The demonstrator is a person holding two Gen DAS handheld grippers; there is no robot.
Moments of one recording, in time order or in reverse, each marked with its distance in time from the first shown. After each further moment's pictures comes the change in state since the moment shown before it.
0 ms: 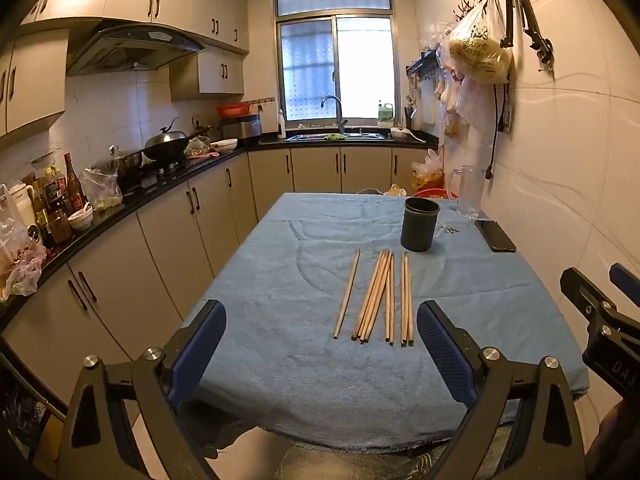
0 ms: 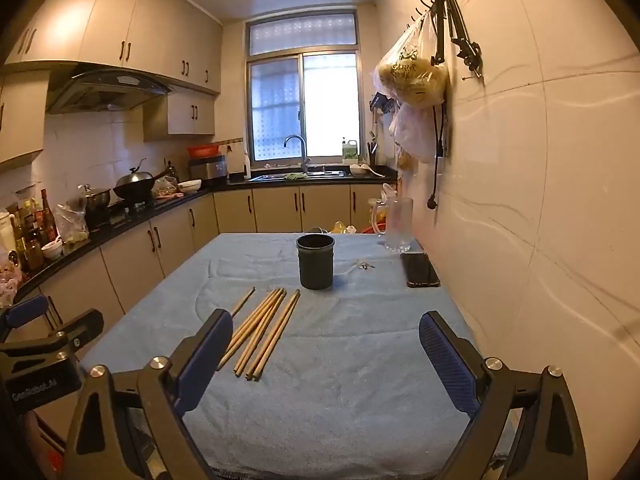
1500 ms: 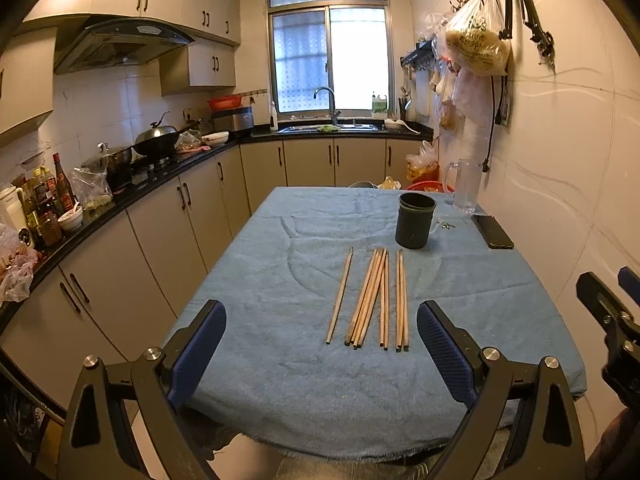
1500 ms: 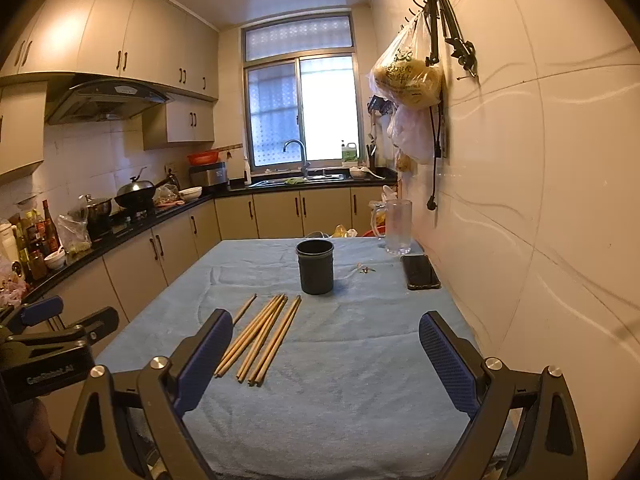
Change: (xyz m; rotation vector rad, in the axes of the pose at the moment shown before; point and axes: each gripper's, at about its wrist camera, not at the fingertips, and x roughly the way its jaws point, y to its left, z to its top) left arm 0.026 -0.006 0.013 0.013 0.048 -0.027; right arm -0.003 -0.005 0.003 0.049 -0.008 0.021
